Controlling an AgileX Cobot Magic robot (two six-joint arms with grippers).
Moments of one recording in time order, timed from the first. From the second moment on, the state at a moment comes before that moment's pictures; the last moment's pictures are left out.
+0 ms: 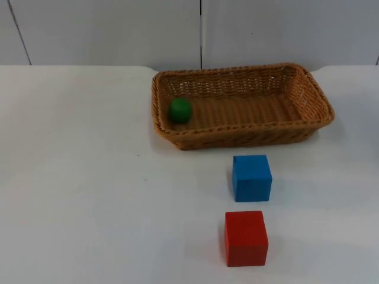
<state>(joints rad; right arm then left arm) 0.05 1.04 -1.13 -0.05 0.71 -0.08 -0.35 1.66 -1.45 -0.26 0.35 0.23</state>
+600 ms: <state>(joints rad) 0.54 1.29 -1.02 0.05 0.63 -0.01 -0.05 1.05 -0.97 -0.10 0.43 0.08</state>
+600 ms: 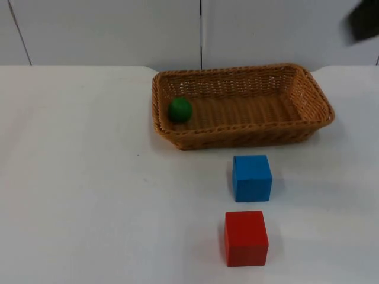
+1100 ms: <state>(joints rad) 0.64 1.86 -1.07 -0.43 0.43 0.88 -0.05 1.05 -0.97 -0.09 0.44 0.08</state>
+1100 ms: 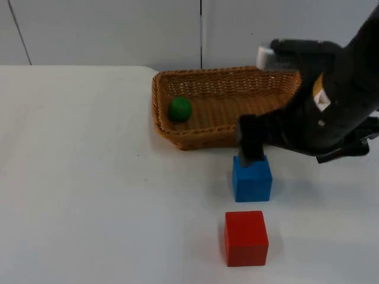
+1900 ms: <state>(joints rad) 0.66 2.13 -1.29 -0.46 0.48 0.94 -0.05 1.05 -0.97 -0.06 0.44 0.08</state>
